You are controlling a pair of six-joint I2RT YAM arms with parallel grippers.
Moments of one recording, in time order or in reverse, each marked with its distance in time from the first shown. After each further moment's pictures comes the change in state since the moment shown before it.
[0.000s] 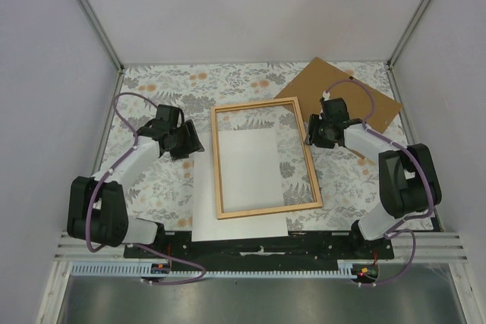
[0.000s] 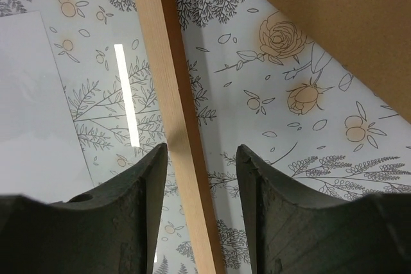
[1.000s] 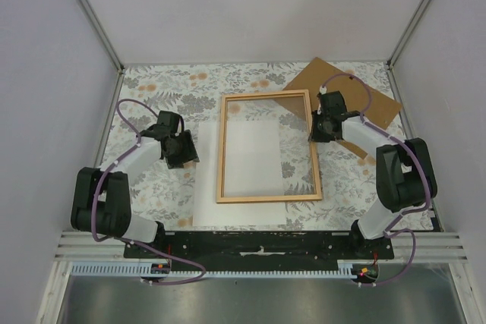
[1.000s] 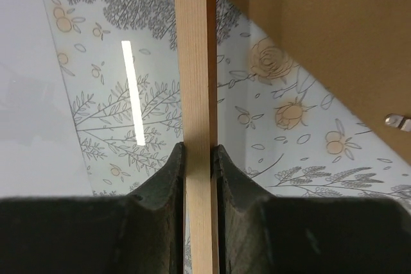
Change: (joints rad) left arm 0.035 0.045 -0.060 -0.018 -0.058 0.045; right arm 0.023 0.056 0.081 -0.064 0.042 -0.053
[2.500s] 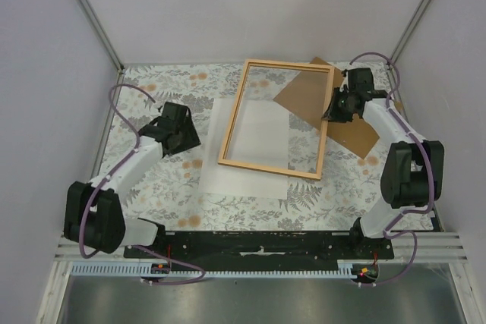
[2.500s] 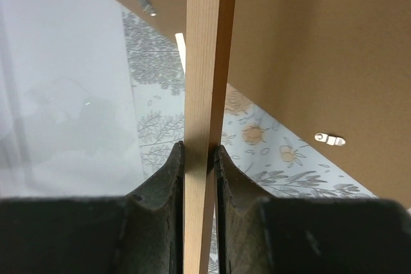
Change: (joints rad) left arm -0.139 -0.050 0.090 -0.016 -0.197 -0.099; right arm -0.234 0.008 0.257 -0.184 -0.193 -0.012
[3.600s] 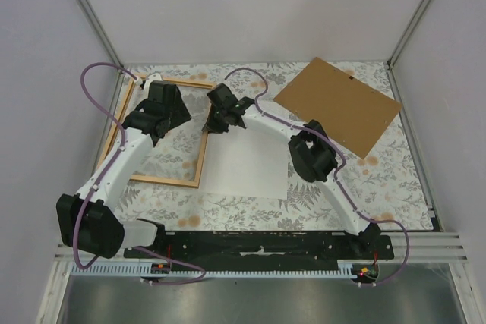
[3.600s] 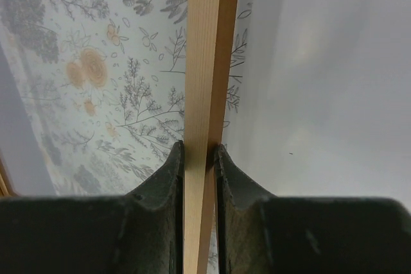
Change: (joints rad) left arm 0.049 -0.080 0.247 -0.072 -0.208 0.009; right arm 0.768 0.749 0.848 0.023 0.165 0.638
